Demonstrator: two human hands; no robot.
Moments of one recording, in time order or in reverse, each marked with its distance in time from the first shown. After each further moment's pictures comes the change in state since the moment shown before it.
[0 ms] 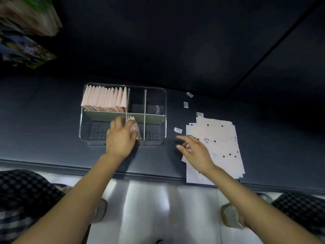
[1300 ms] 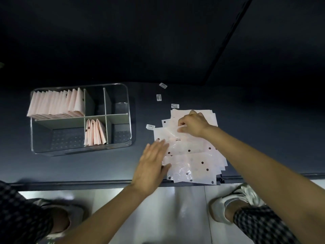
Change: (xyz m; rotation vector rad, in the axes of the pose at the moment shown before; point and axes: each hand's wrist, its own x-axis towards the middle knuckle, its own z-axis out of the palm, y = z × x) left_hand -0.067 0.129 0.105 -0.110 -0.137 0.488; right_hand 0.073 0.102 -0.069 -0.301 -0.337 0.058
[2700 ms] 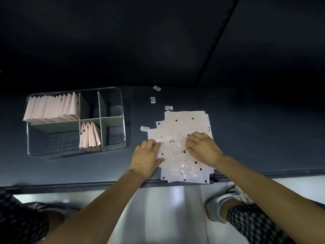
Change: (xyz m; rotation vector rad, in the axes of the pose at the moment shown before) left_hand 0.036 -0.018 0.014 0.285 -0.205 -0.099; right_hand -0.075 0.043 0.053 -0.273 0.364 -0.316
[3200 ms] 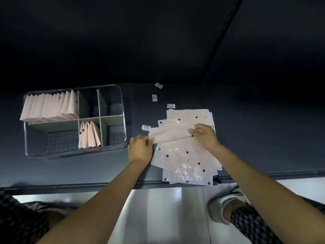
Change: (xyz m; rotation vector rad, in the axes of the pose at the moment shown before) left_hand 0.025 -0.007 -0.008 -0.464 0.114 -0.548; right_hand 0.037 0.011 0.010 1.032 0.052 0.889
